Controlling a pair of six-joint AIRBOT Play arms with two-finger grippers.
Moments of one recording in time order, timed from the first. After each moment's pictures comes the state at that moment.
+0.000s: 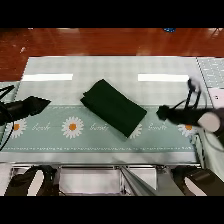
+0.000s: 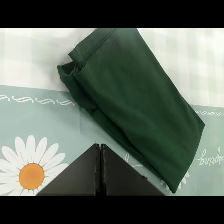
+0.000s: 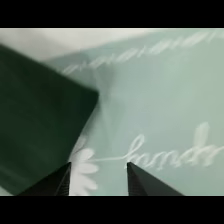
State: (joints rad) left arm 0.26 -0.59 0.67 0.82 -1.12 -1.32; right arm 0.27 -0.76 0.57 -1.36 0.88 2.08
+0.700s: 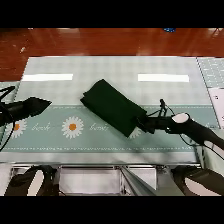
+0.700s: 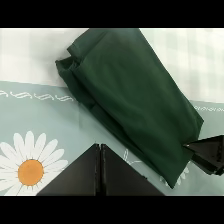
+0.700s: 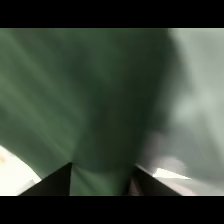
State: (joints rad) left arm 0.26 -0.59 0.67 0.82 -1.14 -1.32; right arm 0.29 -1.22 0.45 -0.38 0.62 1.43
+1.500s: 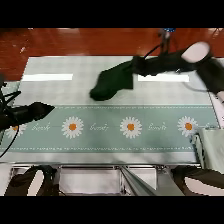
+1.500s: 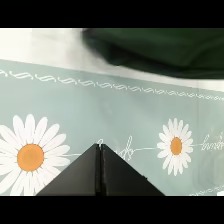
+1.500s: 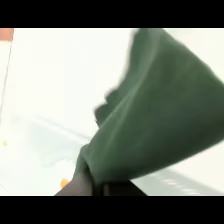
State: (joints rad) left arm 0.26 -0.59 0.61 0.82 -1.15 -1.32; right arm 0.23 -1.37 1.41 -0.83 1.00 1.54
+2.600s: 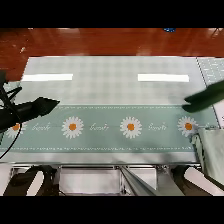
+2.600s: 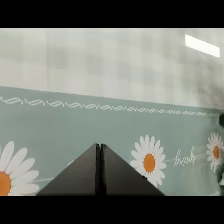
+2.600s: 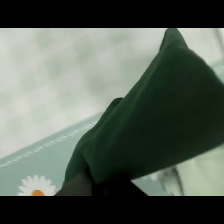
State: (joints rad) left arm 0.16 -0.59 0.60 0.71 -1.01 -1.32; right arm -0.66 -1.14 1.75 -1.22 1.79 1.62
